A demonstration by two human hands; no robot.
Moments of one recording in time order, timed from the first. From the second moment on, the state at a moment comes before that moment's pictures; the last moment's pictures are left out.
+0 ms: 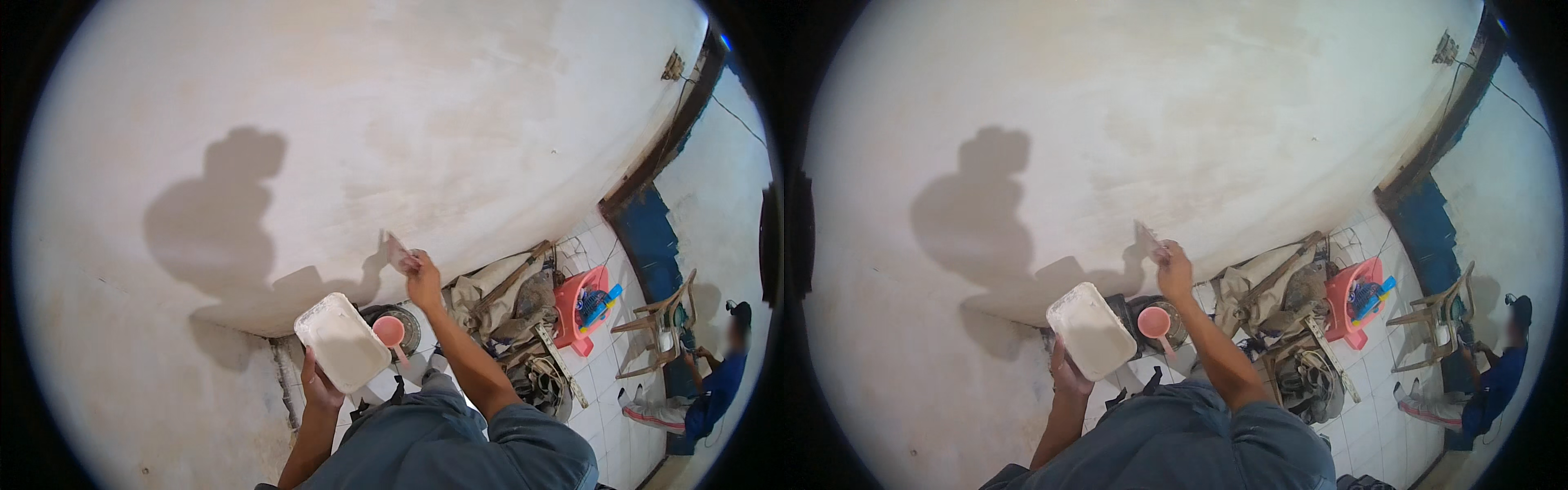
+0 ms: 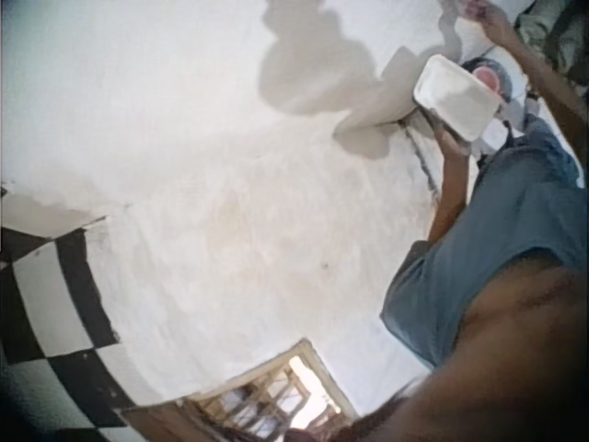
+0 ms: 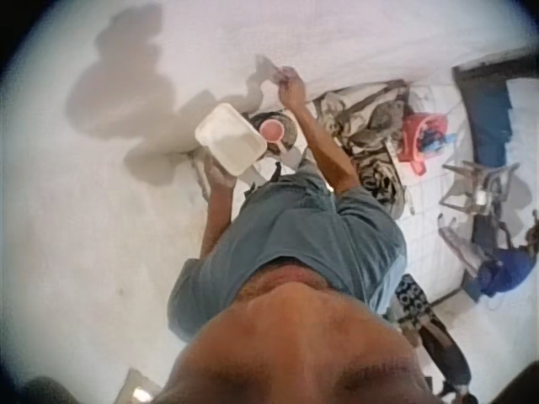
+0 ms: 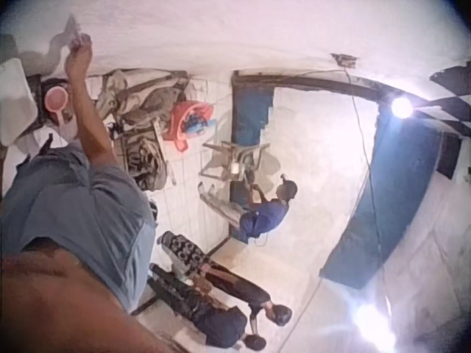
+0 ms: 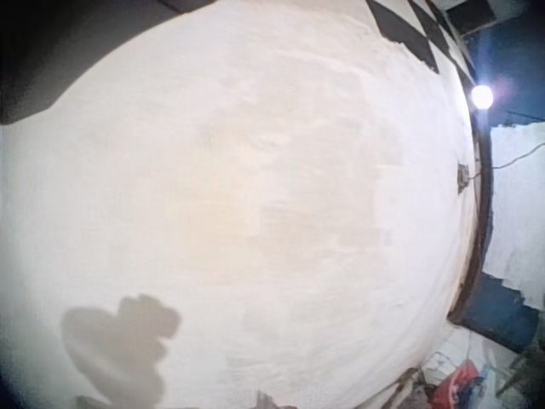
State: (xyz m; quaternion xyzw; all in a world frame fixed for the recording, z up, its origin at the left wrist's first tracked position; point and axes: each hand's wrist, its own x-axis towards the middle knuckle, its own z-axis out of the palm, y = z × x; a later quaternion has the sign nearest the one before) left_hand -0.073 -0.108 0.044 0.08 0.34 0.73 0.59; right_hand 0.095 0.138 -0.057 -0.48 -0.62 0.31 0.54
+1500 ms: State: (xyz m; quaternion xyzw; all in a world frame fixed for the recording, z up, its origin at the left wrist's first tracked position) left_hand -0.074 -0.117 0.043 0.04 0.35 0.75 0.56; right_hand 0.222 0.296 -0.101 -0.62 -0.50 0.08 0.59
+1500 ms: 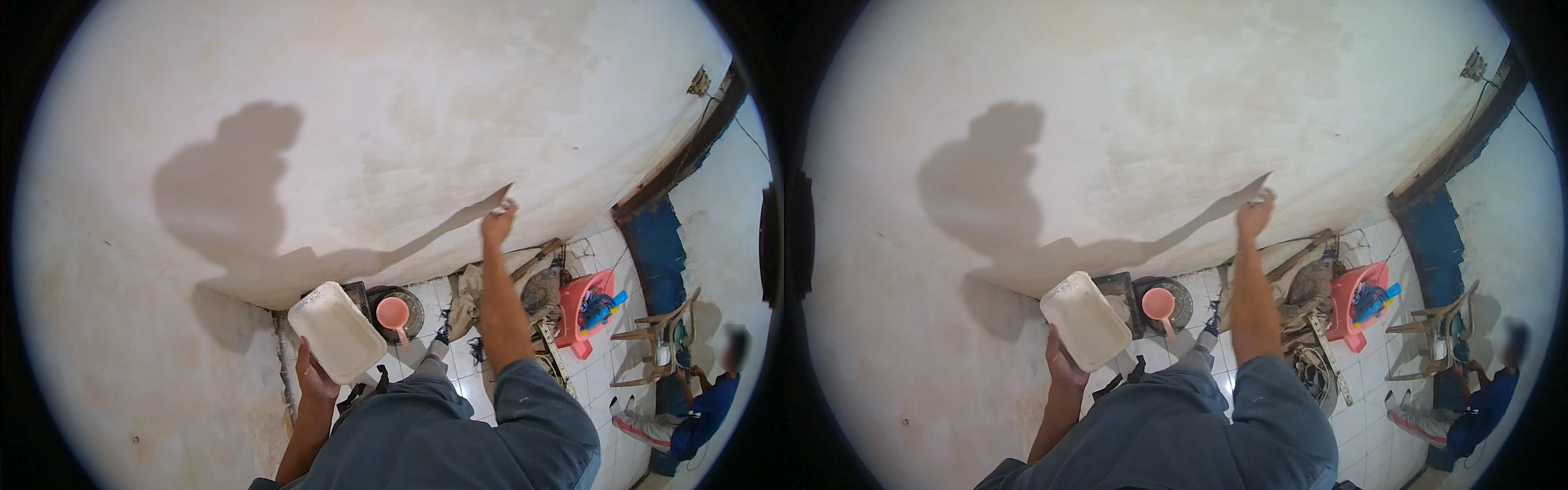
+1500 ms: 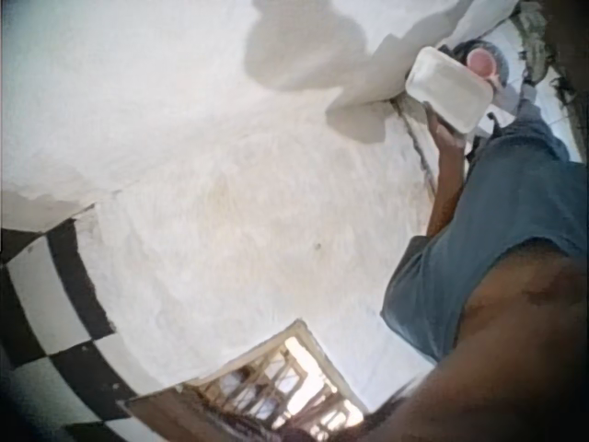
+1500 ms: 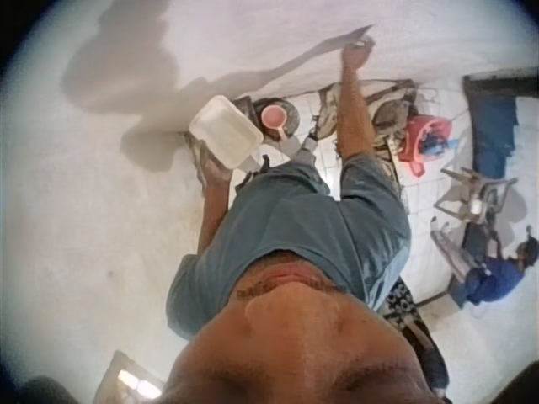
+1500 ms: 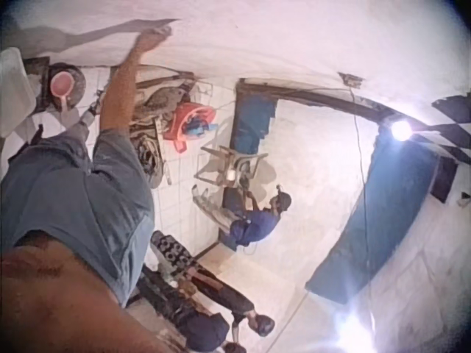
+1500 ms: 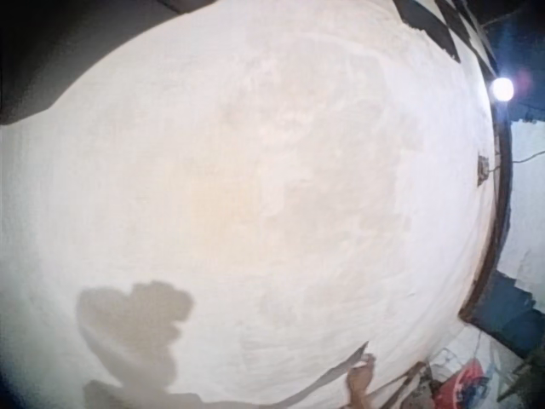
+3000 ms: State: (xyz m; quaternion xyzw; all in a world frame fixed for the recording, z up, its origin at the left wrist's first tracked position) left_hand -0.038 -0.083 0.039 0.04 0.34 0.71 0.62; right_hand 0.279 0.273 -0.142 -0.44 -0.13 0.68 0.58
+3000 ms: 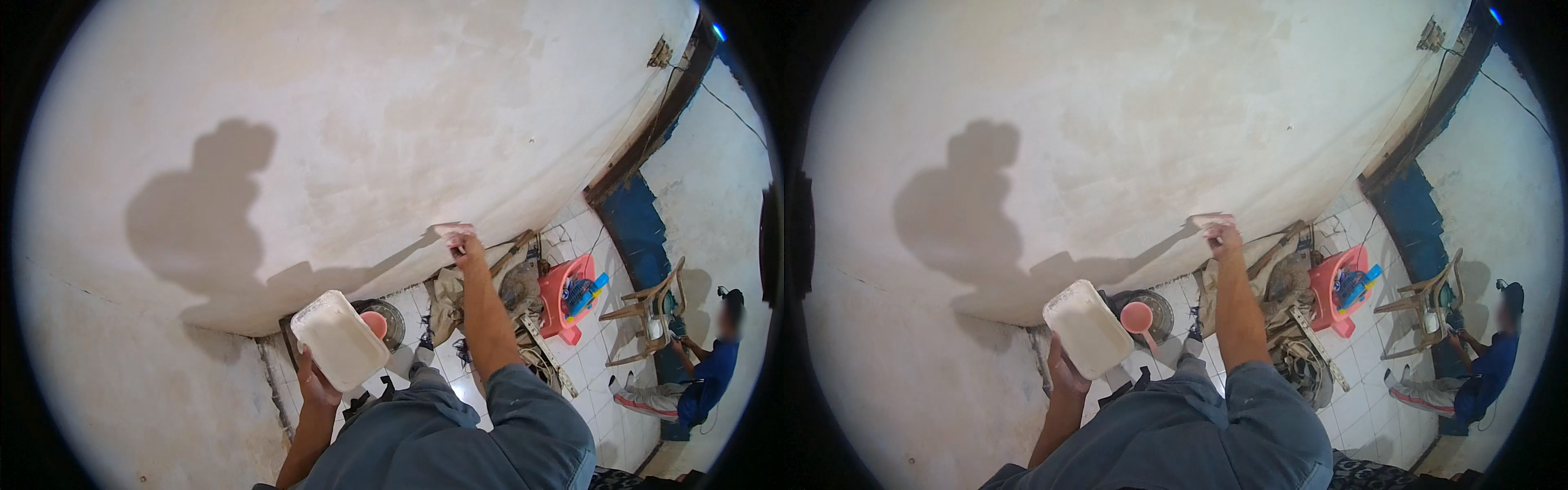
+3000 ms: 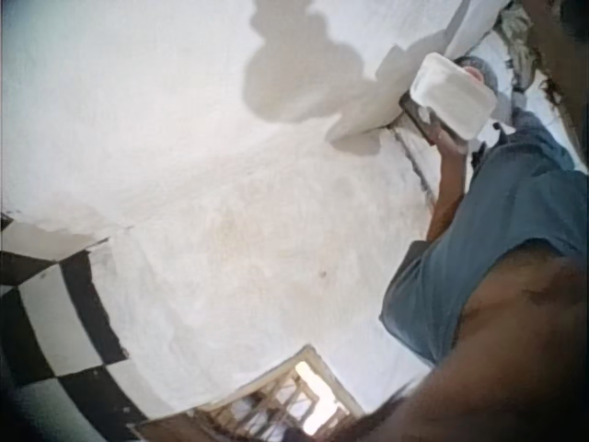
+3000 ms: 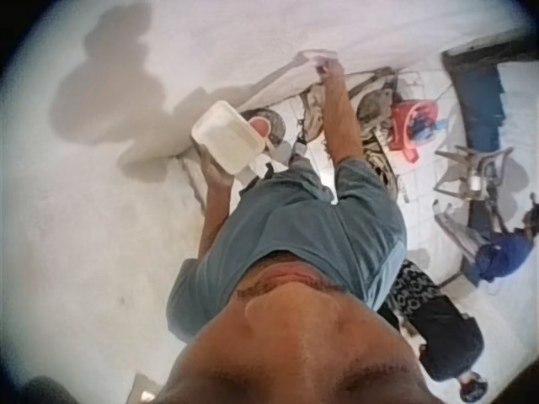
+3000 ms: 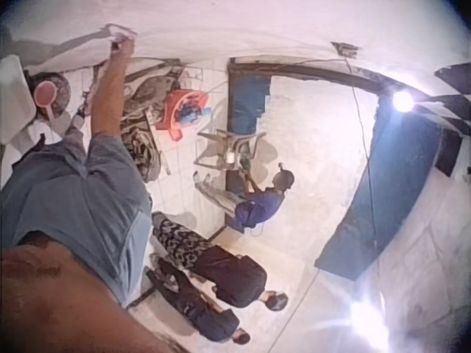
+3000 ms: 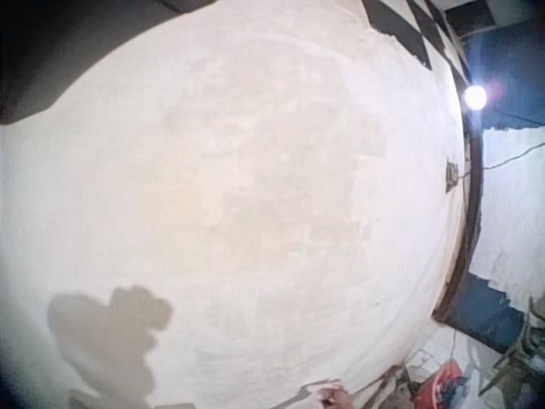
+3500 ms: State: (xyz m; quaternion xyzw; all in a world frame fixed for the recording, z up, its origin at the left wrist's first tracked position) left_hand -0.056 -0.077 0.037 0.07 0.32 0.72 0.61; right_hand 0.141 0.185 0.005 -0.53 -0.54 0.25 0.60
